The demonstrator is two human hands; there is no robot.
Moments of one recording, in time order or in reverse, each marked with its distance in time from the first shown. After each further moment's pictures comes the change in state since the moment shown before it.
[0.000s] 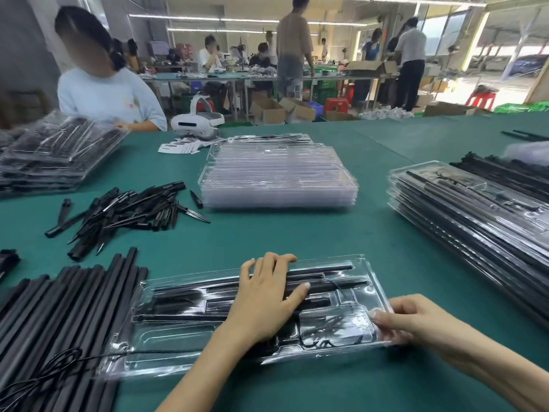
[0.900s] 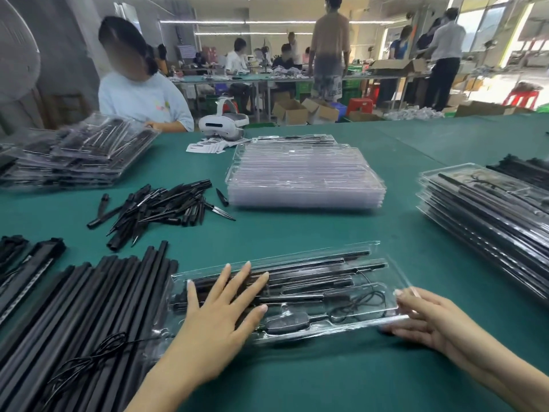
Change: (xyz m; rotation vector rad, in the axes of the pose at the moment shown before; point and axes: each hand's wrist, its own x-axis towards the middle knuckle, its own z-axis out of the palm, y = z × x) left_hand -0.077 -0.055 -0.047 0.095 -0.166 -0.187; right_hand 0.022 0.012 0.010 0.424 0.159 0.053
